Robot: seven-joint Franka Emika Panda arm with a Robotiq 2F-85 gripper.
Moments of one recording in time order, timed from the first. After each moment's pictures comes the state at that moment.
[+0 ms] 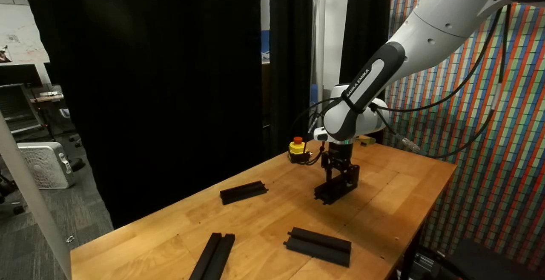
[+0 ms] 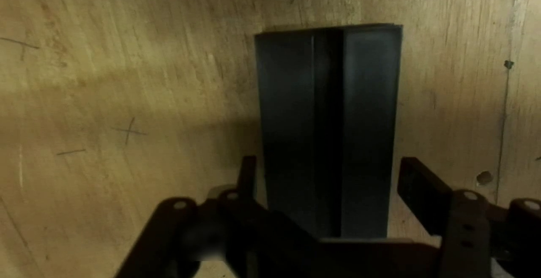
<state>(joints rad) -0.15 0.27 0.05 -2.29 0.00 2.56 -1.67</state>
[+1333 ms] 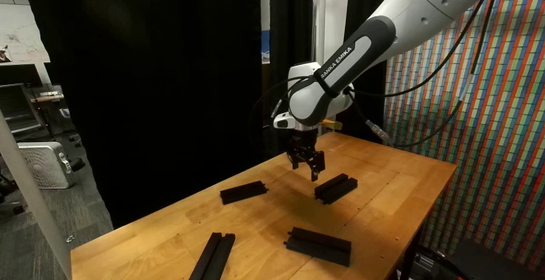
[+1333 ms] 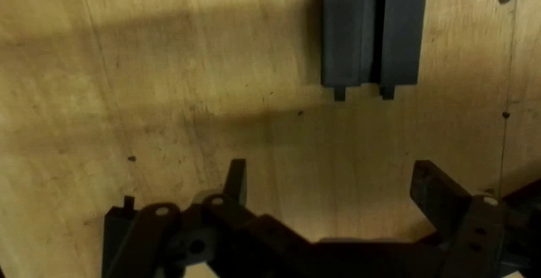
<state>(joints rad) 0.04 0.23 0.10 -2.14 -0.10 2.37 -1.40</state>
